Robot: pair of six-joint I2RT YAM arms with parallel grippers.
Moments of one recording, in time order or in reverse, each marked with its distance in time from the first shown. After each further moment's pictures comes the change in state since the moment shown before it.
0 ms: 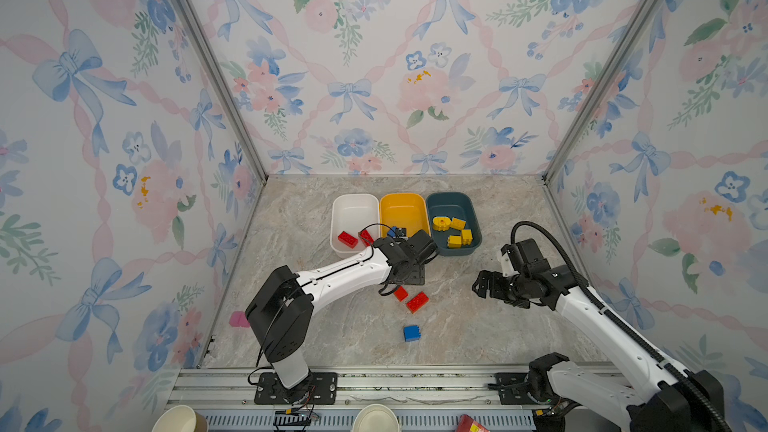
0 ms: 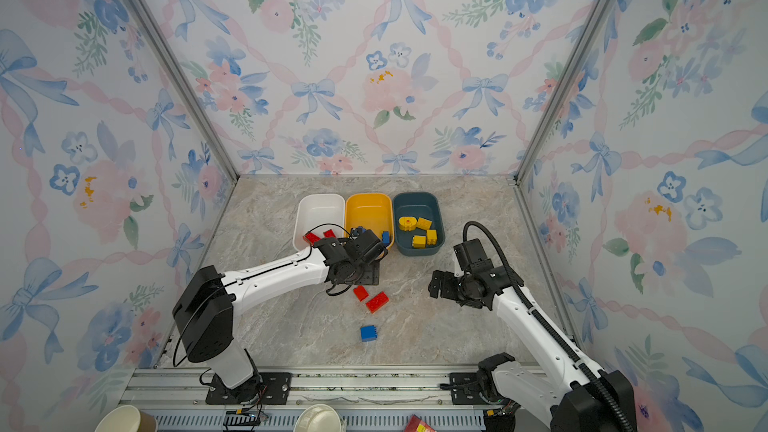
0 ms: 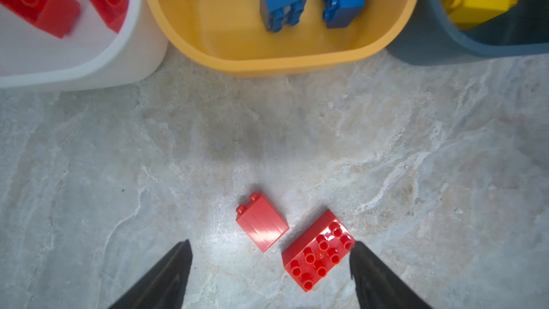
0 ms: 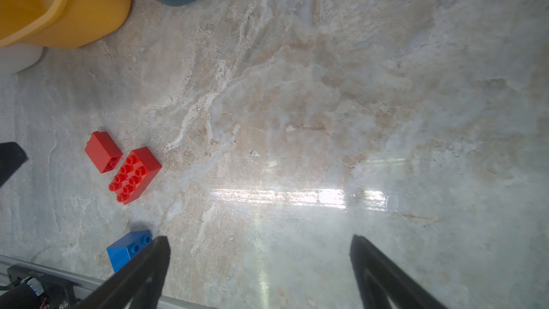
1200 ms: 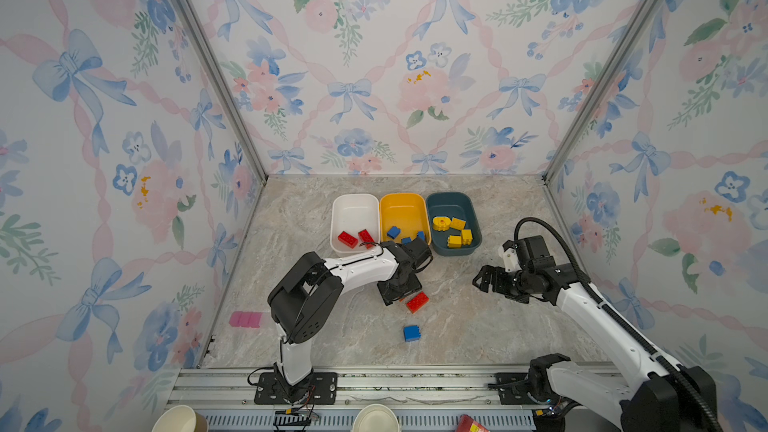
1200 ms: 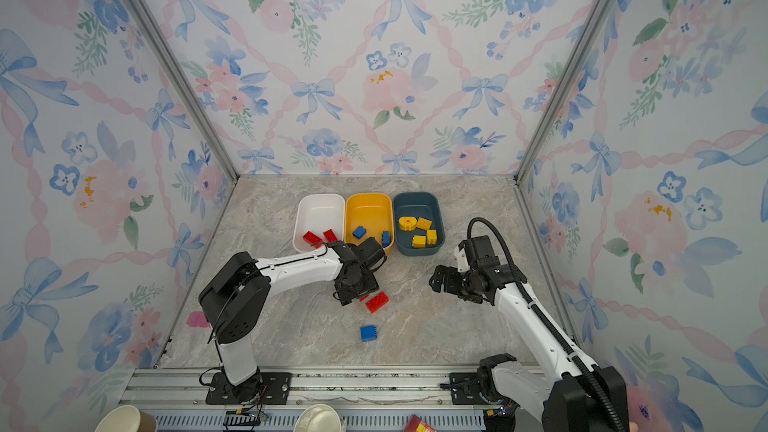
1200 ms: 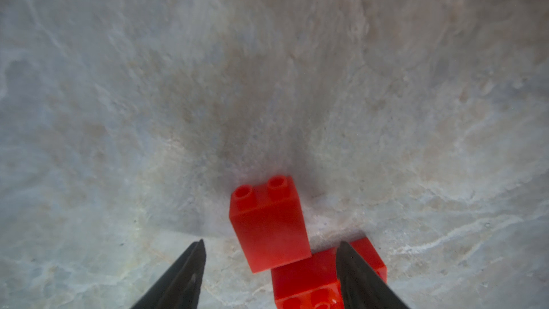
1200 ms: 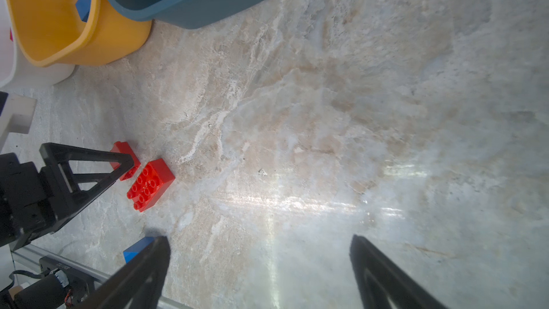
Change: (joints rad) left arm 0.056 0.175 -0.026 0.027 0.245 -0.417; right arm -0.114 0.027 -0.021 0.071 -0.111 -0.079
